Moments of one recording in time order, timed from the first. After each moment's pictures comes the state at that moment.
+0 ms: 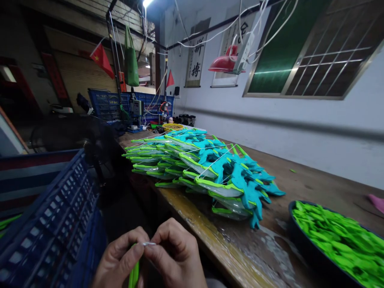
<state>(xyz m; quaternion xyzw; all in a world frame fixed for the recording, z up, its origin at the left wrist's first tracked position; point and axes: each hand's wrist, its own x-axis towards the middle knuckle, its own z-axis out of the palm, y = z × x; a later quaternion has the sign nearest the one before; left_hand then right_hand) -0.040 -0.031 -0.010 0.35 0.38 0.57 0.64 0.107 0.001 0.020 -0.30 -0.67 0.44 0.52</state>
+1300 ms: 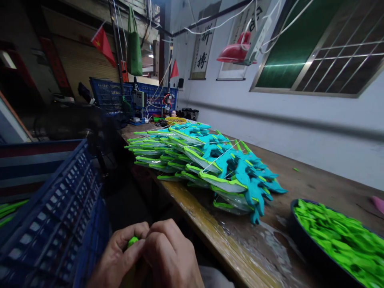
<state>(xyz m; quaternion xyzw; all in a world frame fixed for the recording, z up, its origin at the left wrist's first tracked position) -0.053 -0.035 -0.017 0.42 0.41 0.54 0.60 0.105 -0.016 0.020 -0.26 -0.84 0.16 0.45</state>
